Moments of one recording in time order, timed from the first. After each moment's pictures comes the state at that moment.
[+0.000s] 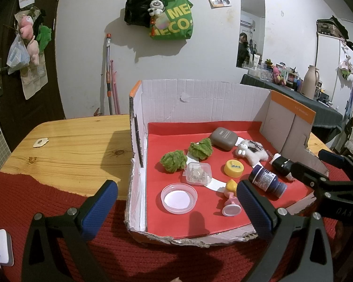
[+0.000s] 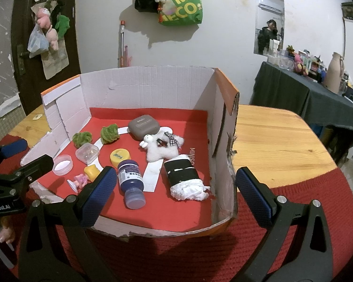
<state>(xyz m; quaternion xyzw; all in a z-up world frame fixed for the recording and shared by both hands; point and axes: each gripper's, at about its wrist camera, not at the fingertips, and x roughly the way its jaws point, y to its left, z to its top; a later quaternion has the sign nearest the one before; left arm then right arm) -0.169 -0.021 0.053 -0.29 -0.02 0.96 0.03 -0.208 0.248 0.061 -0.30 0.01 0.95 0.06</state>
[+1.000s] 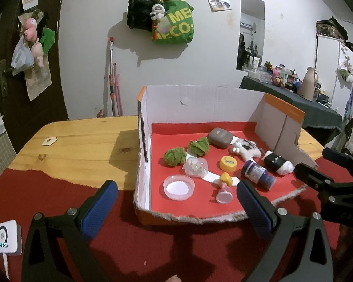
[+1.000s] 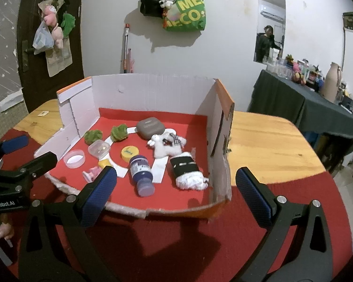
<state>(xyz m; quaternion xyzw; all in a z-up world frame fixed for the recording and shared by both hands) -0.139 -0.023 0.065 -0.29 -0.02 0.96 0.03 -0.174 0.235 0.077 -0.29 -0.01 0.95 0.07</state>
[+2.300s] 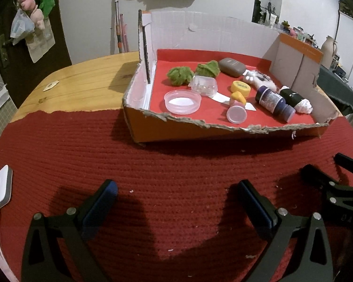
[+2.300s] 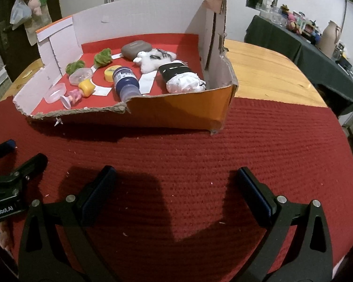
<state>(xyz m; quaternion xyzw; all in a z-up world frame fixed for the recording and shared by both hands) -0.126 -0.011 0.005 -0.44 -0.01 0.90 -0.01 -0.162 0.237 0.019 -0.45 0.02 0.89 0.11</state>
